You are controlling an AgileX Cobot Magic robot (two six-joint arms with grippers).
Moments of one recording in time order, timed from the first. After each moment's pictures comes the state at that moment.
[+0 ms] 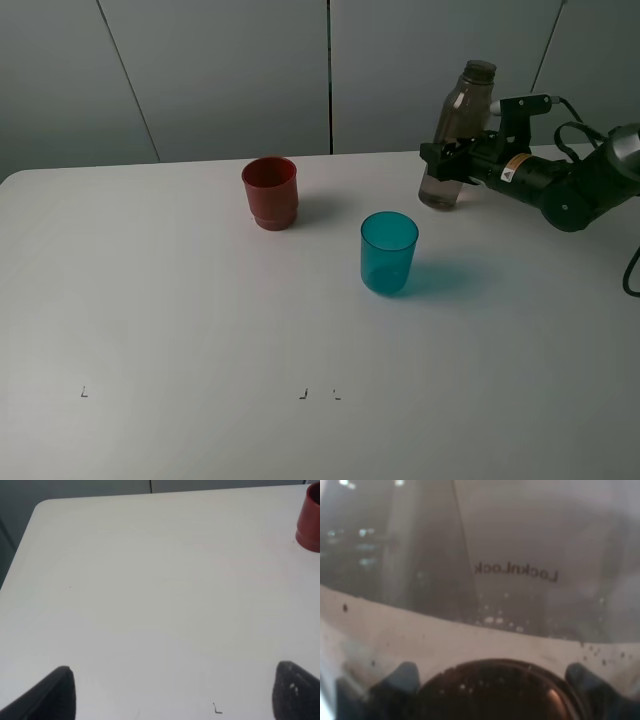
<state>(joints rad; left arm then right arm) 0.01 0.00 -0.51 0.02 1.09 0.00 0.02 2.27 -1.03 -0.53 -0.93 0.37</state>
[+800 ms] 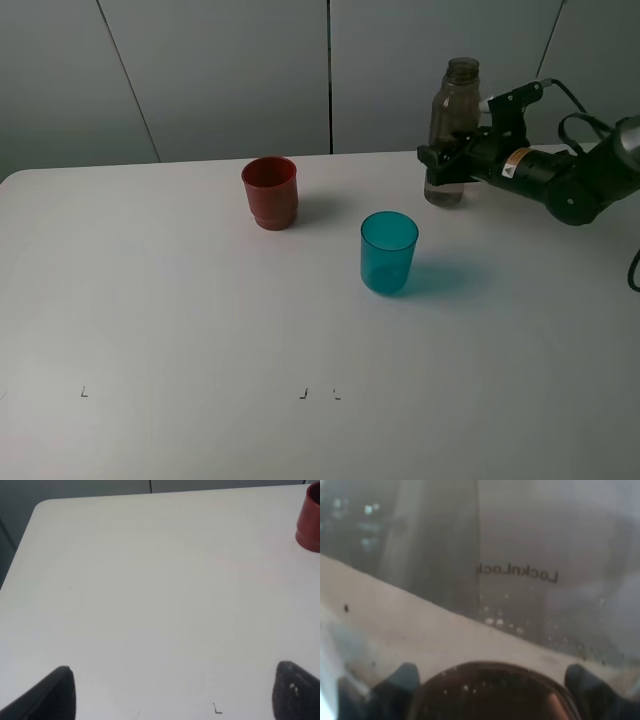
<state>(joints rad) 0.01 0.00 -0.51 0.02 1.09 0.00 0.02 2.22 -1.03 -0.61 -0.89 0.19</state>
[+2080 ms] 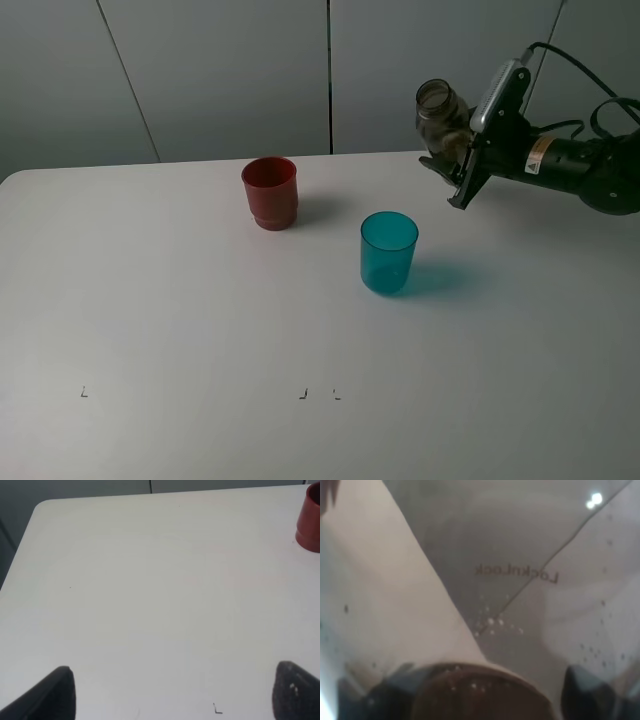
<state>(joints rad) 0.01 0.00 -0.51 0.02 1.09 0.00 -0.05 2.15 -0.99 -0.93 -0.97 -0.27</state>
